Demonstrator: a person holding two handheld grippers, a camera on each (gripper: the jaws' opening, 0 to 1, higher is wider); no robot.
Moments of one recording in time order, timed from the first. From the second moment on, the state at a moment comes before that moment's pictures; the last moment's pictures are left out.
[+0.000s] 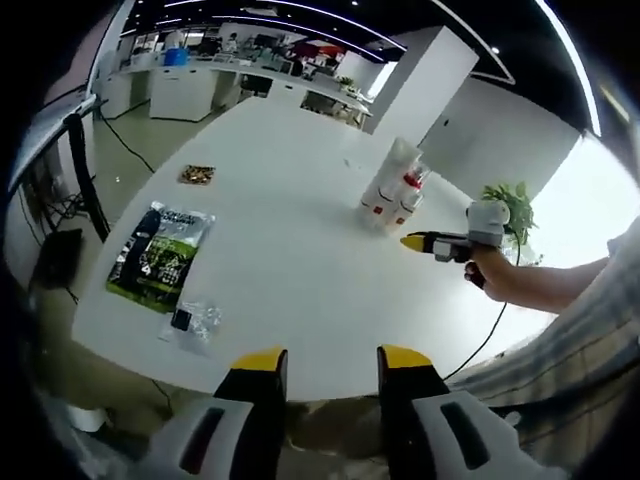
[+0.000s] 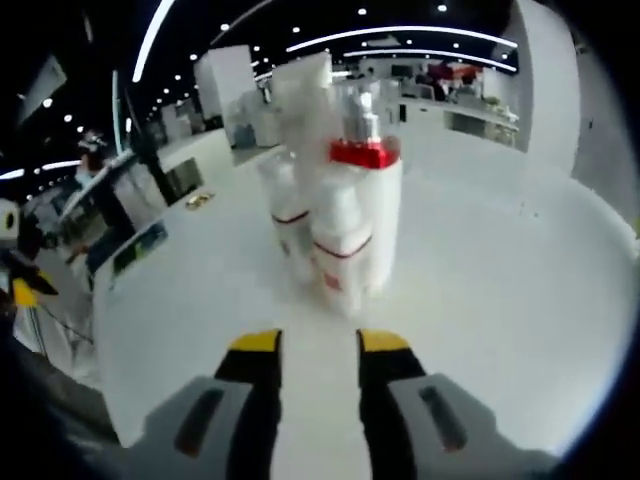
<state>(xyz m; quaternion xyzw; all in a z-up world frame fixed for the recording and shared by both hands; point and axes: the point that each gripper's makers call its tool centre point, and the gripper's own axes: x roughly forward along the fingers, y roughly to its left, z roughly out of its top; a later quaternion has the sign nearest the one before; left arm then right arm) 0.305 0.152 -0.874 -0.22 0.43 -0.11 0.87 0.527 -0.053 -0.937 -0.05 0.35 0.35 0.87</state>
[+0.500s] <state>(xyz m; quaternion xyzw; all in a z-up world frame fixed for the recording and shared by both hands) 0.325 0.190 -0.888 -0.22 0.44 -0.11 0.86 0.415 -0.029 -0.911 -0.09 0.39 0.41 0.82</state>
